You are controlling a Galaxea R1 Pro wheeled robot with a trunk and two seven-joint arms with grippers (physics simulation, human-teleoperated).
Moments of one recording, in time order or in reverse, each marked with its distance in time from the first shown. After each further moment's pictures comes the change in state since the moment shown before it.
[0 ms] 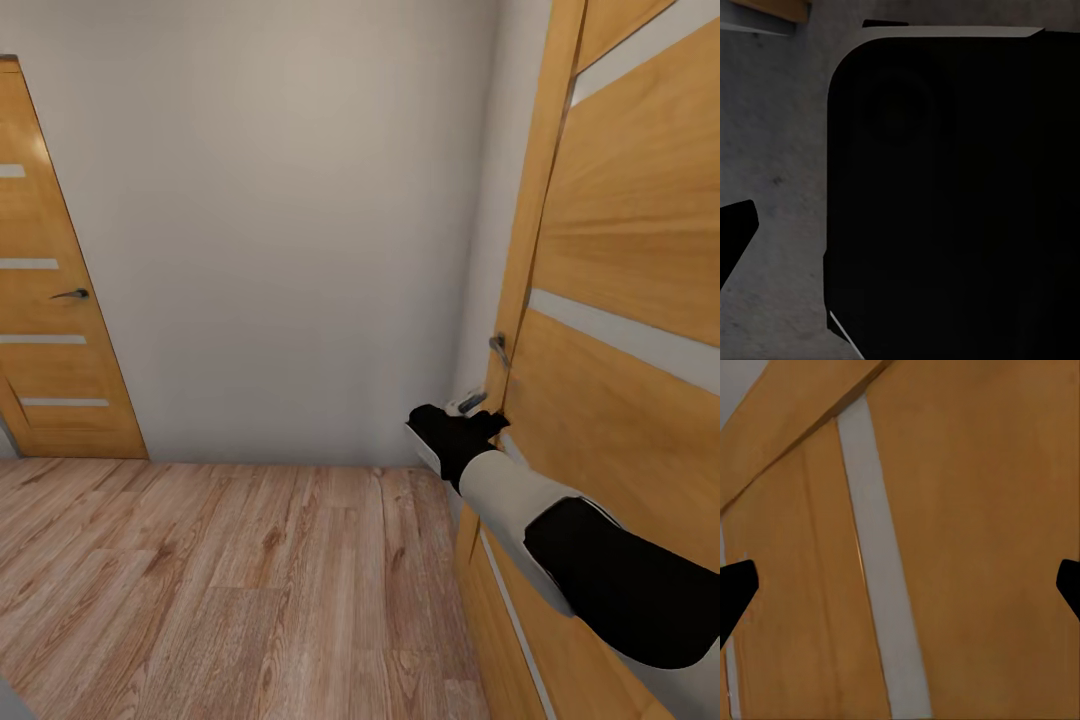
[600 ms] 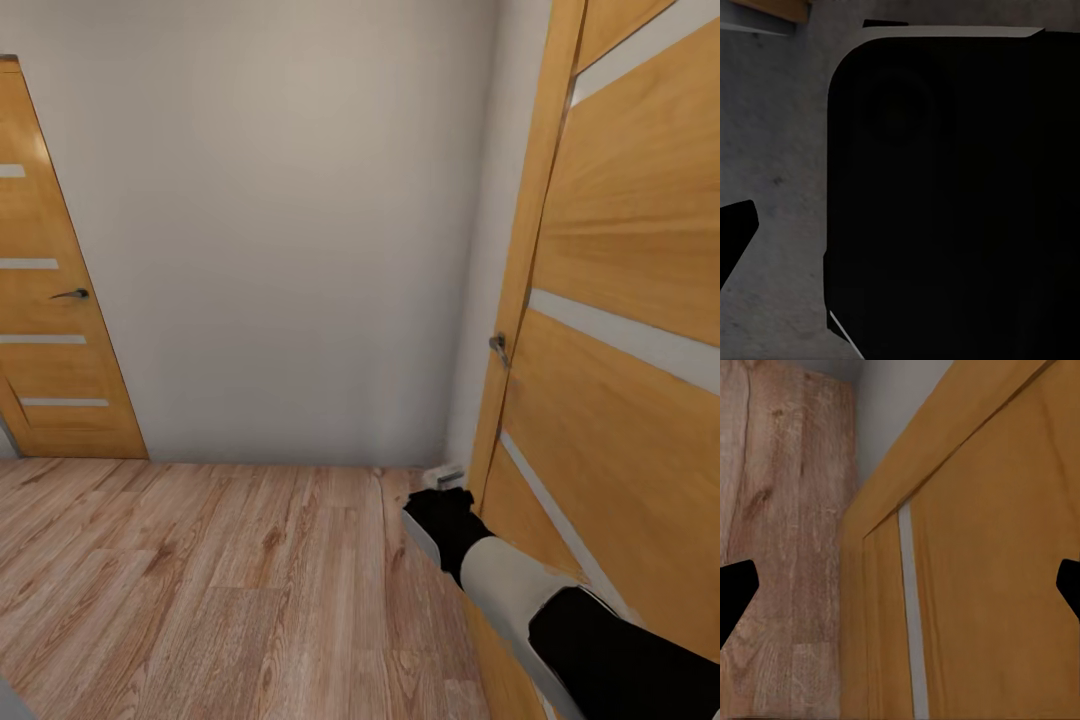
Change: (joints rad) left arm 0.000 0.000 0.000 0.000 0.000 0.000 0.000; right arm 0.281 0.000 0.010 -0.037 -0.006 -0.408 0.289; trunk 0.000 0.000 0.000
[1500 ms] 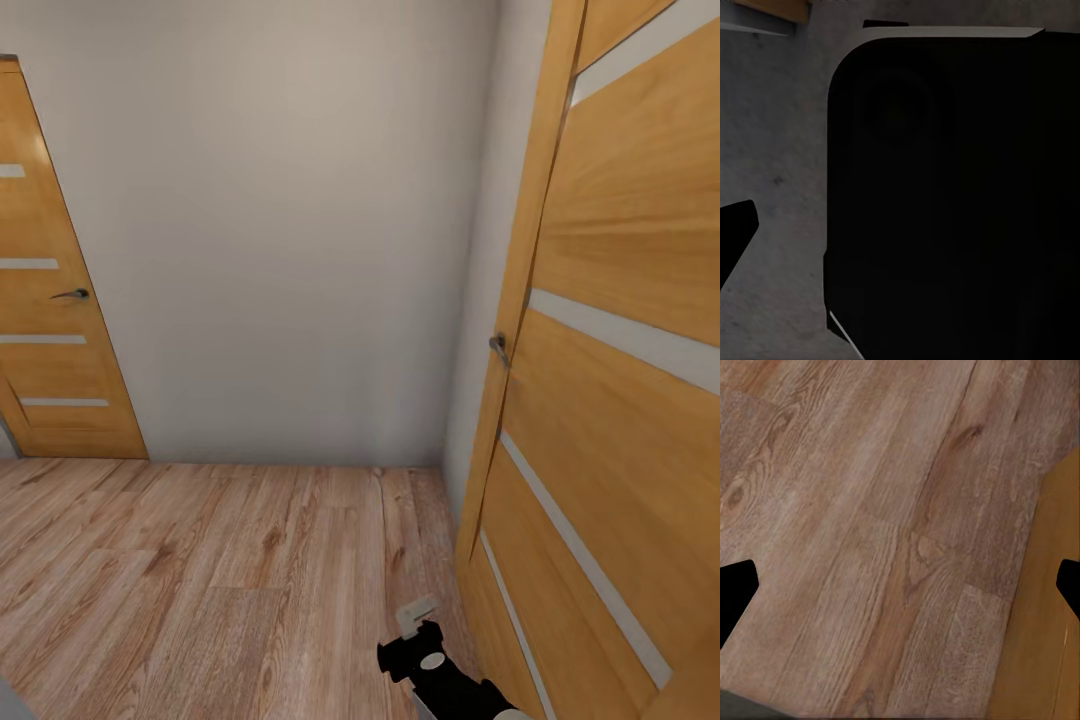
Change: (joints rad) left arm 0.000 0.000 0.000 0.000 0.000 -0.001 0.000; right arm 0.413 0.000 0.000 0.045 0.198 -0.442 0.482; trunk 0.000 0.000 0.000
